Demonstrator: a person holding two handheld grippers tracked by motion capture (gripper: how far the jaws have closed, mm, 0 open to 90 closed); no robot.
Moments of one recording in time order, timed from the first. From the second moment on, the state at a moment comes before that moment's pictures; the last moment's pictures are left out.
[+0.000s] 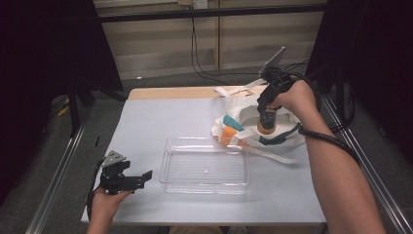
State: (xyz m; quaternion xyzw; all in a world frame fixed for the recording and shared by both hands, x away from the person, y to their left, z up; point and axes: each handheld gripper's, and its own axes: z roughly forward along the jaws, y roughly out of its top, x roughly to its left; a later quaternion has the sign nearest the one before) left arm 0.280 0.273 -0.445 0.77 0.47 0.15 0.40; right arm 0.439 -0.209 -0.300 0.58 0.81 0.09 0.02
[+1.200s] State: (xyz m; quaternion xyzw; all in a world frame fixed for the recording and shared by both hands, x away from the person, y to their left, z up) left arm 0.279 0.274 -0.443 0.77 0.47 0.15 0.40; right arm 0.426 -0.204 -0.258 0.56 0.82 0.10 0.01
